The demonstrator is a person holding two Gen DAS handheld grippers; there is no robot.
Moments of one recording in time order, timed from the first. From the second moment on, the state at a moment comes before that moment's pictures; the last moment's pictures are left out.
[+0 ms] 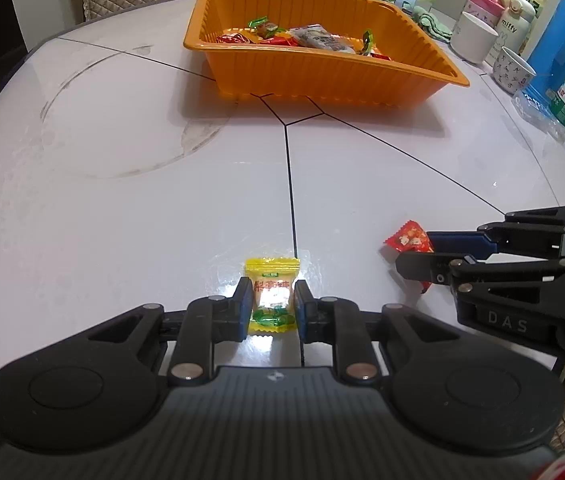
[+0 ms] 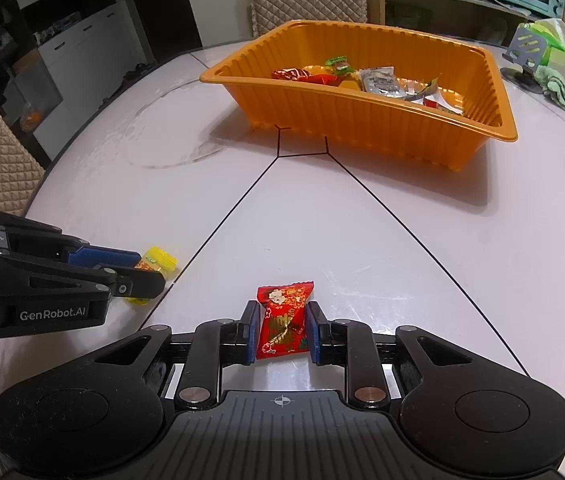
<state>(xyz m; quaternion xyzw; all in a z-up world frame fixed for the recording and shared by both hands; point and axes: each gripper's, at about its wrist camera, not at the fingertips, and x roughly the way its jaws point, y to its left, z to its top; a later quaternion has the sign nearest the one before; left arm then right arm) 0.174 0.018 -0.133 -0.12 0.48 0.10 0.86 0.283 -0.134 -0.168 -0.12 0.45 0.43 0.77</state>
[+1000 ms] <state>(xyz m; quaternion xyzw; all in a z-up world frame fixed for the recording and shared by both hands) 0.192 0.031 -0.058 -0.12 0.42 0.10 0.90 0.322 -0.156 -0.104 -0.04 0.43 0.44 0.79</state>
